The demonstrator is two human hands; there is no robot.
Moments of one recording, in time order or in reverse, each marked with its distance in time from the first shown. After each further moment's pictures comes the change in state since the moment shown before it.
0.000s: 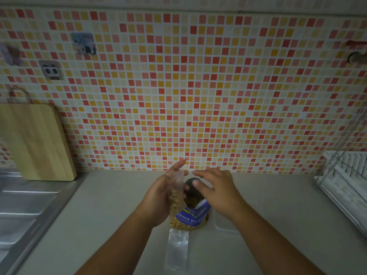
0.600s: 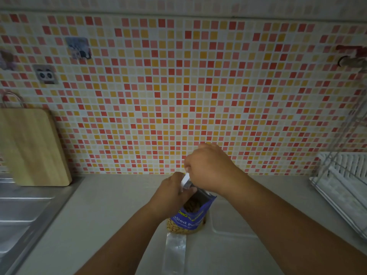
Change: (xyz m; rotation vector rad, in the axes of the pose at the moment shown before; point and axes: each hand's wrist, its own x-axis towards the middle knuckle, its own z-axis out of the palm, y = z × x) left_hand 0.032 -0.017 -0.003 1.292 0.173 0.137; right_hand 0.029 -0.064 -0.056 -0.657 -0.114 -0.287
